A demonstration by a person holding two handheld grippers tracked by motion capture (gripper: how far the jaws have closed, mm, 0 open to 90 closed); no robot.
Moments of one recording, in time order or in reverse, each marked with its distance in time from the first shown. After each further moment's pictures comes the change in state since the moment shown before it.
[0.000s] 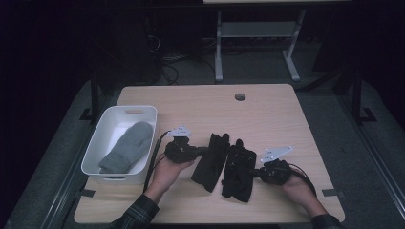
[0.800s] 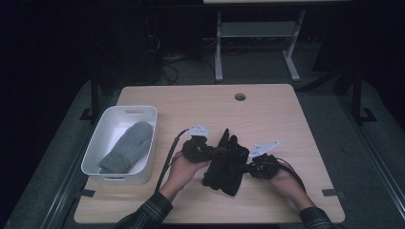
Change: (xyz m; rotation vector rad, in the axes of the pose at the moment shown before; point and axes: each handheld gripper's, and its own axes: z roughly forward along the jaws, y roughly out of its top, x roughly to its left) left arm -0.025 0.015 0.040 0.032 -0.076 0.059; right arm 0.002 0.025 0.025 -0.006 0.025 -0.025
